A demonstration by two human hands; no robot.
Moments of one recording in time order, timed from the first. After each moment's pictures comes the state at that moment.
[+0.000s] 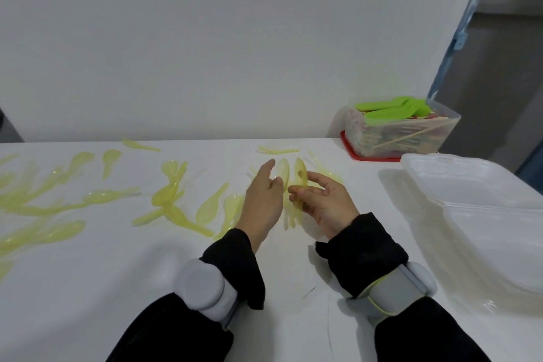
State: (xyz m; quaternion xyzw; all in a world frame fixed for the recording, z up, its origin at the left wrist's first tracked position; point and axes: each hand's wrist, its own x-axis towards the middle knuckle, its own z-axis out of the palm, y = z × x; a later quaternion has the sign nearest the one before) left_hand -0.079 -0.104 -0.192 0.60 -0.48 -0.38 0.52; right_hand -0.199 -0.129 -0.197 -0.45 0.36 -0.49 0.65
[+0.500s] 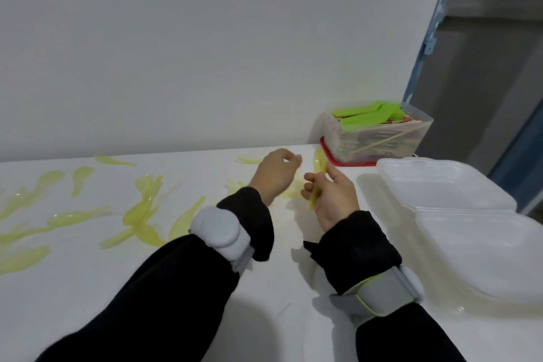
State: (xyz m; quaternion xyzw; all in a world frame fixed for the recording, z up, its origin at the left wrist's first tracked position) left_hand -0.116 -0.170 -0.152 0.63 -0.59 -0.33 0.39; right_hand -0.222 -0.150 -0.175 -0.33 0.39 -0.60 0.61
